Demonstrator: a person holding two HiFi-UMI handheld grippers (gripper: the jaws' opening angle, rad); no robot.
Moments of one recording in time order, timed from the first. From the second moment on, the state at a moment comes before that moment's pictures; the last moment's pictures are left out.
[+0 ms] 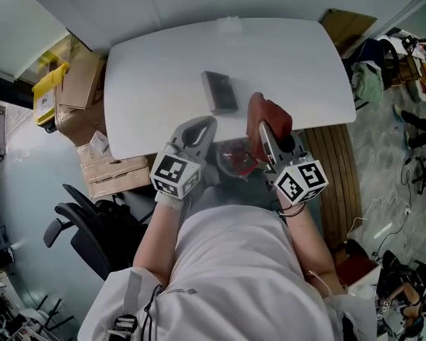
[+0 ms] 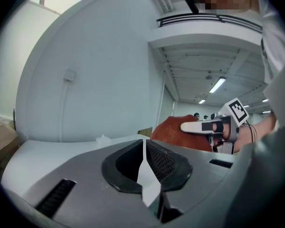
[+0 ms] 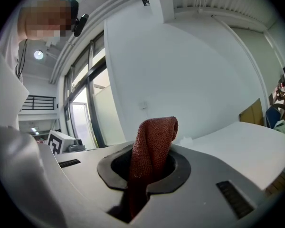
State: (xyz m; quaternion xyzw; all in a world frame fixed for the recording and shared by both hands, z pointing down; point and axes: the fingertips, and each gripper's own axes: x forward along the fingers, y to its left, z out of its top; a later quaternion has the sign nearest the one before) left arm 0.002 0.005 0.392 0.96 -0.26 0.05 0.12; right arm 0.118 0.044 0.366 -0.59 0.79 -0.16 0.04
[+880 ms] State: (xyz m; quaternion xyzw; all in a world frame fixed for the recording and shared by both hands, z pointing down) left arm 0.004 -0.049 0.503 0.94 -0.25 0.18 0.16; right arm 0.095 -0.063 0.429 -0.52 0.81 -0.27 -0.01
